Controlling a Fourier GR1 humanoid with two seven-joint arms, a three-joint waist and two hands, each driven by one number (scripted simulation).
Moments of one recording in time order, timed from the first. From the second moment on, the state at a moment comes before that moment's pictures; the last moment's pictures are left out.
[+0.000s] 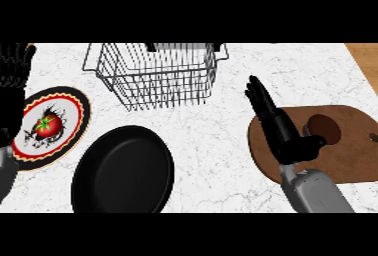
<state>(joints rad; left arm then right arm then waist) -0.29 0.55 -0.03 -1.64 0.21 0.22 -0.10 -0.28 -0.23 0.33 -1.50 -0.24 -0.17 -0.07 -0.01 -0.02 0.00</state>
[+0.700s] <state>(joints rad) 0.01 0.40 -0.17 -1.40 0.28 0.17 0.13 -0.41 -0.41 0.21 -1.50 -0.30 0.07 -0.13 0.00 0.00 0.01</state>
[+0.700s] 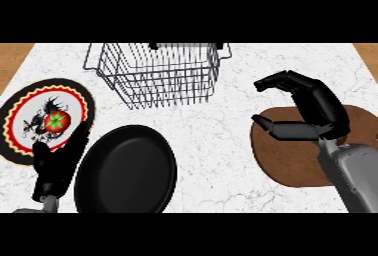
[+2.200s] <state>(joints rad) 0.05 0.38 -0.17 -1.44 0.25 0.18 0.17 -0.69 -1.32 0.11 -1.48 -0.19 0.85 0.36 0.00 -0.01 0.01</state>
